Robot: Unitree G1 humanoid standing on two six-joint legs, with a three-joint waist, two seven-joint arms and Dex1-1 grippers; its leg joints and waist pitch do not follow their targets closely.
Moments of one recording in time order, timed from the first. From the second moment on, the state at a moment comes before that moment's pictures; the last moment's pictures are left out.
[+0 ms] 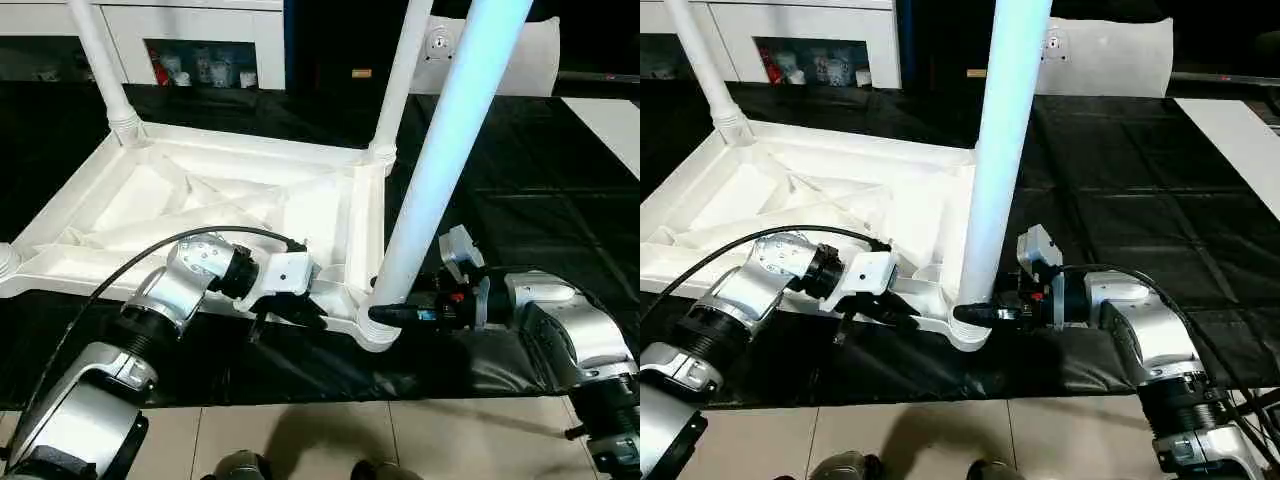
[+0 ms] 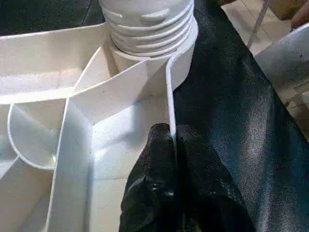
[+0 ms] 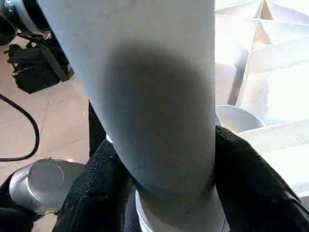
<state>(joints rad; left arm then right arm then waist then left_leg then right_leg) -0.70 0.40 -0.41 0.65 0.06 -0.15 -1.42 -0.37 -0.49 0.14 0.19 0.36 0.36 1.29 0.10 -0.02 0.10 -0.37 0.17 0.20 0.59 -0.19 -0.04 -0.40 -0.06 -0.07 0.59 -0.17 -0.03</state>
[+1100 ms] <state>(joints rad) -0.71 0.18 -0.28 0.62 0.16 0.25 -0.82 -0.31 -0.03 -0.04 0.18 0.21 0.30 0.42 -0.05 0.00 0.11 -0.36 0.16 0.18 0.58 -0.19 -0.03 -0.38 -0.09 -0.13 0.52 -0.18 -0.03</state>
